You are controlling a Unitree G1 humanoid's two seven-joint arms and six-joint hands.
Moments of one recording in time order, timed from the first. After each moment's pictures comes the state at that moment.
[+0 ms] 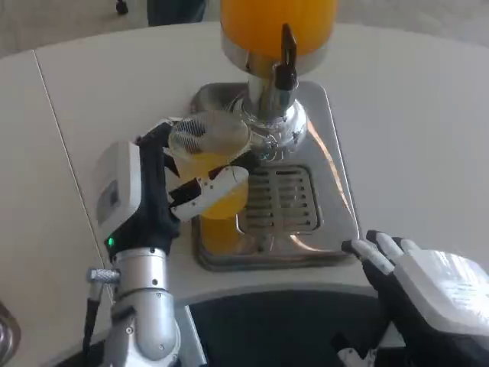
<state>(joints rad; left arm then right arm) -0.47 0.15 -0.13 0.26 0.52 -0.05 0.53 0.19 0.06 0.24 -0.98 -1.50 0.19 0.85</state>
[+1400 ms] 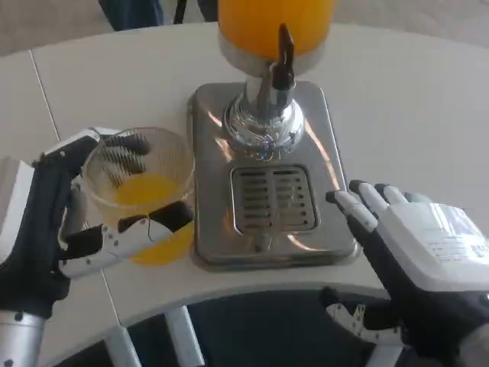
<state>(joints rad) 0.01 0.35 0.15 -0.36 0.32 -0.23 0.11 0.02 -0.01 0.14 -0.90 -1.42 0.10 0.79</state>
